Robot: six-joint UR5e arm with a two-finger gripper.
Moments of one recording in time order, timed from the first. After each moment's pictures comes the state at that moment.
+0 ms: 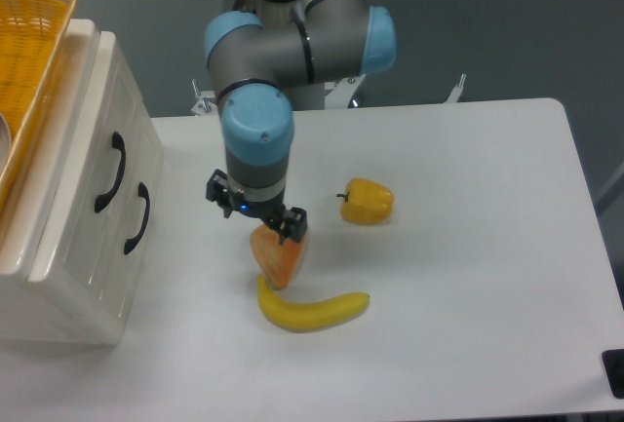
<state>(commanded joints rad) 2.30 -1.87 -1.59 -1.30 1.46 0.68</state>
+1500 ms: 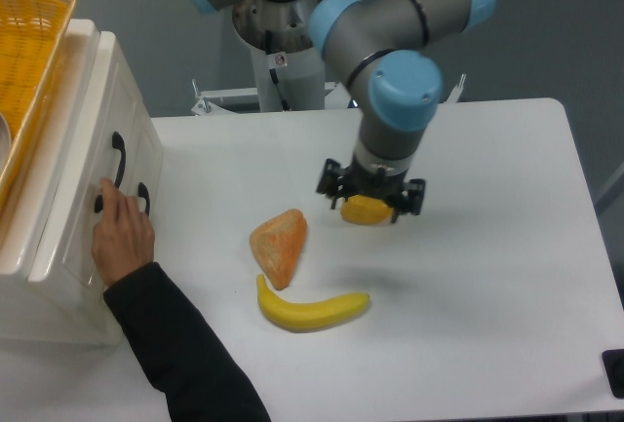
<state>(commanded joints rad) 2.64 -1.83 -1.64 -1.29 1.47 0.96</state>
